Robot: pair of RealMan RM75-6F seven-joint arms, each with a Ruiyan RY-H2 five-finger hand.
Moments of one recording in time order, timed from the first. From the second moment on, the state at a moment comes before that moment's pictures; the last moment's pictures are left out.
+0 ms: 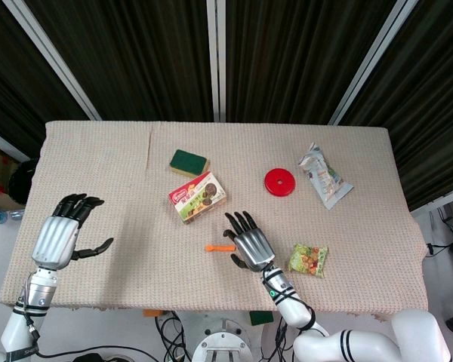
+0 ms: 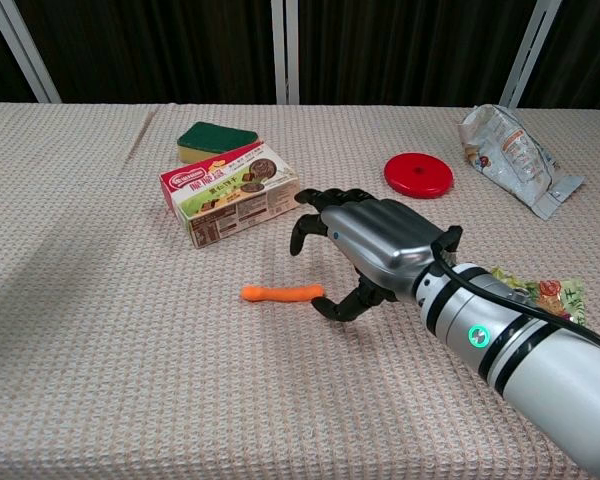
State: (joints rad) left arm -0.22 -1.21 -0.06 -1.74 1.54 1.44 0.11; right arm 0.57 -1.94 0.11 -1.45 -1.25 1.11 -0.57
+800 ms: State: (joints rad) left arm -0.22 -1.22 -0.06 -1.73 1.53 1.44 0.10; right arm 0.59 -2.05 0.13 -1.33 -1.24 1.10 -0.58
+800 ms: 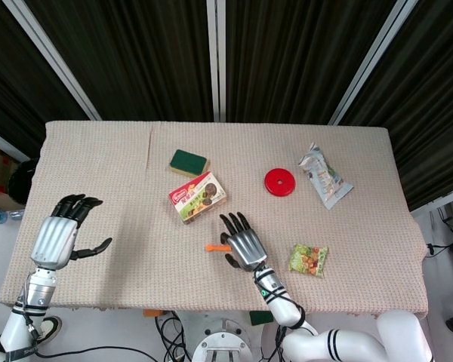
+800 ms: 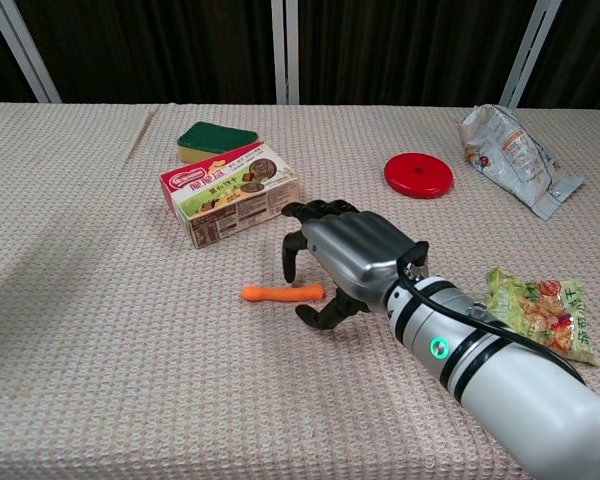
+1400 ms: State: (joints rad) left arm -0.22 -1.22 -0.06 -1.72 1.53 1.43 0.09; right arm 0.59 -2.08 0.14 -1.27 -1.25 1.10 -0.58
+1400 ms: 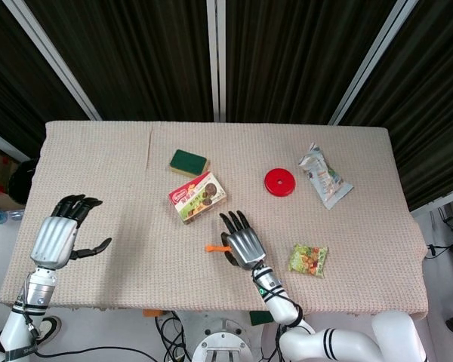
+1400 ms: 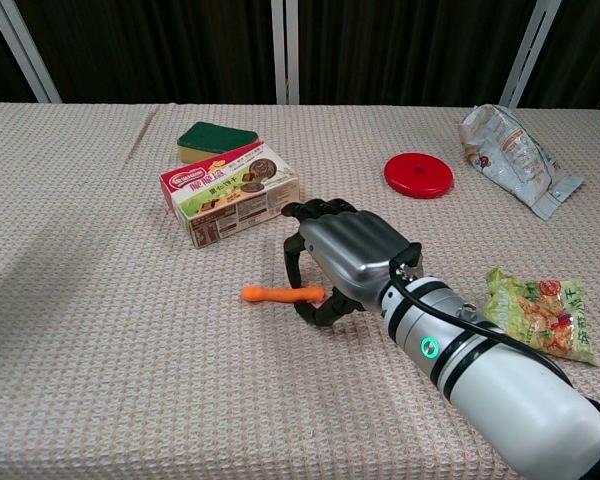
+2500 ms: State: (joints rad) left arm -0.26 -1.22 -0.08 -1.72 1.53 1.38 0.00; right arm 0.61 -1.92 0.21 -1.51 -1.34 1.18 -0.62
